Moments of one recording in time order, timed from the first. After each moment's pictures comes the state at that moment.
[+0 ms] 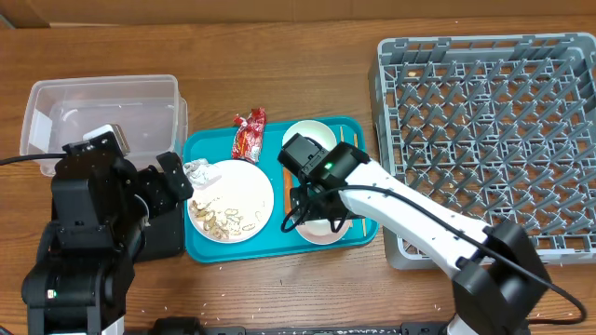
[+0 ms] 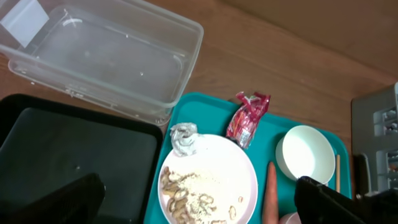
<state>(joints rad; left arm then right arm) 0.02 0.91 1.24 -1.07 -0.07 -0.39 0.81 1.80 1.38 -1.10 0.01 0.70</state>
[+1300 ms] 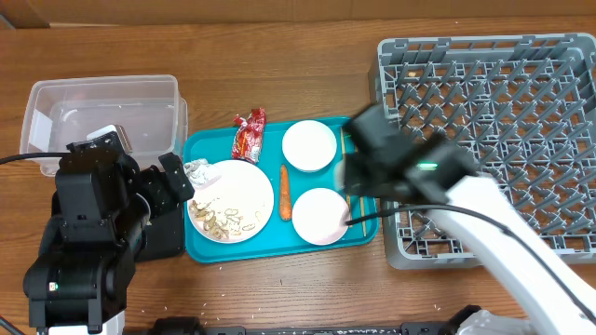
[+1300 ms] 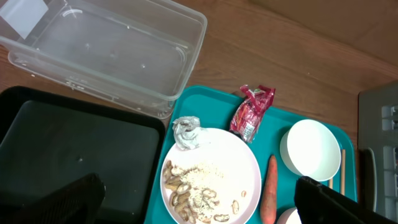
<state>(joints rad) 0.02 0.92 1.24 -1.09 -0.07 -0.39 0.60 1.42 1.47 -1.26 0.10 0.70</state>
